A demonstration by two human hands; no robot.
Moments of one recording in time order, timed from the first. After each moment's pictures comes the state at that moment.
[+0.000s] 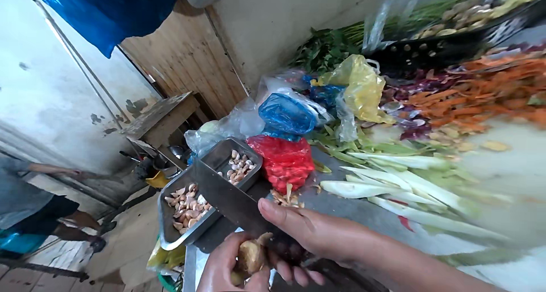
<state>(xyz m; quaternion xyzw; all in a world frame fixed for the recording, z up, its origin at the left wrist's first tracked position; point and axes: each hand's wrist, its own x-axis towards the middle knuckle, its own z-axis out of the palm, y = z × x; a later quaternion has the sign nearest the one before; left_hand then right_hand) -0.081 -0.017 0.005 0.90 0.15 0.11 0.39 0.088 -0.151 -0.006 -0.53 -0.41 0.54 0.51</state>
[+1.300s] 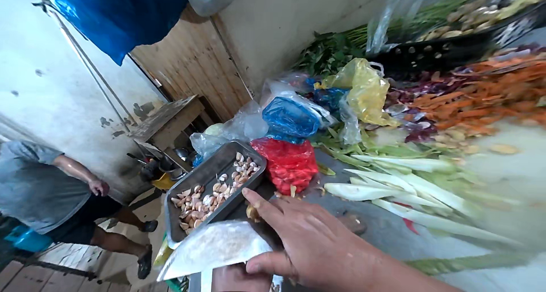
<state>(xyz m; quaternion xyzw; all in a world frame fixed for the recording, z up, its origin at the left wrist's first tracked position) -0.072 -0.039 -0.025 0.85 0.20 0.33 0.37 0.065 -0.133 -0.039 -0.72 -0.56 -0.11 0.41</state>
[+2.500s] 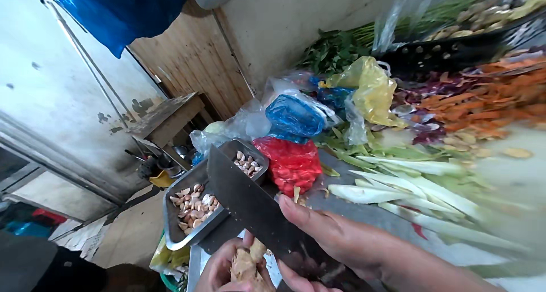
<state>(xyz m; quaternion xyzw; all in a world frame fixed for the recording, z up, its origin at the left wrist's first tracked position) -0.087 0.026 -0.025 0.66 -0.05 0.07 0.75 0.090 -0.151 -0.017 -0.41 -0.41 0.58 0.57</state>
